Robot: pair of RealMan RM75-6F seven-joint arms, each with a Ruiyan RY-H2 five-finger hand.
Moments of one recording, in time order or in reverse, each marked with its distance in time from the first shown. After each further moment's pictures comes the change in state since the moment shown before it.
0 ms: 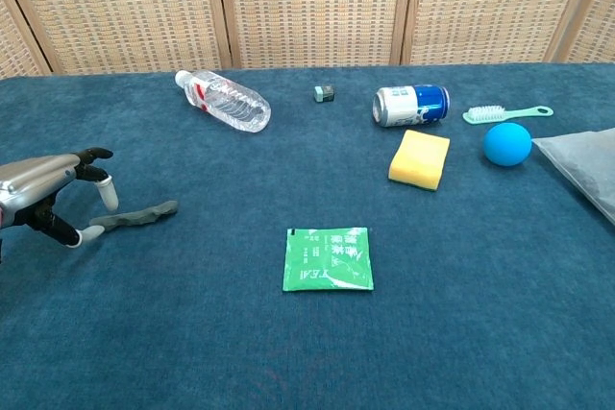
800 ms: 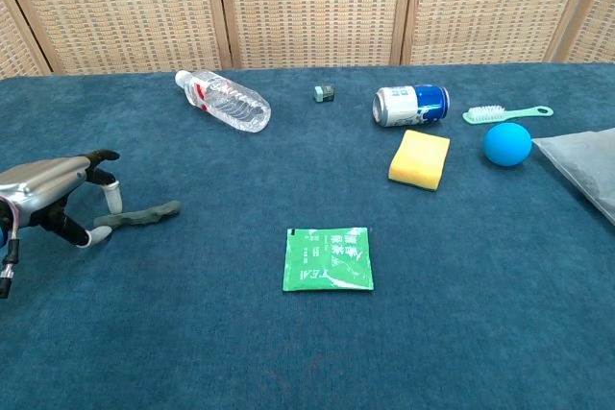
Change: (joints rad) left arm -0.026 -0.045 -0.004 0.054 -0.028 -0.001 0.028; right arm 0.006 0.001 0.000 0.002 0.010 -0.015 0.012
